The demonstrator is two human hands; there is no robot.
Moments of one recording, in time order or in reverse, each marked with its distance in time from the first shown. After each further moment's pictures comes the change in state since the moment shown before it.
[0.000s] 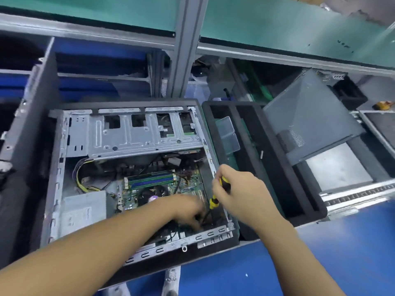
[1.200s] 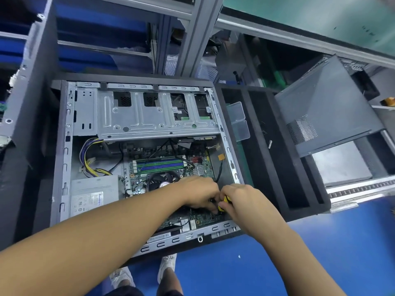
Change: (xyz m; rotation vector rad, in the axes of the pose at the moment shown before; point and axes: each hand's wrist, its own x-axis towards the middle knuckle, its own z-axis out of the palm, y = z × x) left_hand 0.011 -0.020 0.007 0.036 0.269 0.144; right_hand -0.010 -0.005 0.041 -0.213 -0.388 -0.044
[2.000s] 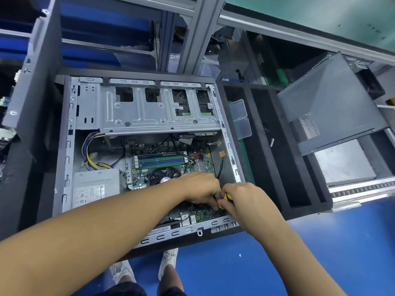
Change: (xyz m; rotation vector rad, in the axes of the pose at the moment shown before) left_hand 0.002 0.001 0.001 0.012 0.035 0.057; right_hand -0.006 -0.002 0.001 -0.003 0.045 0.009
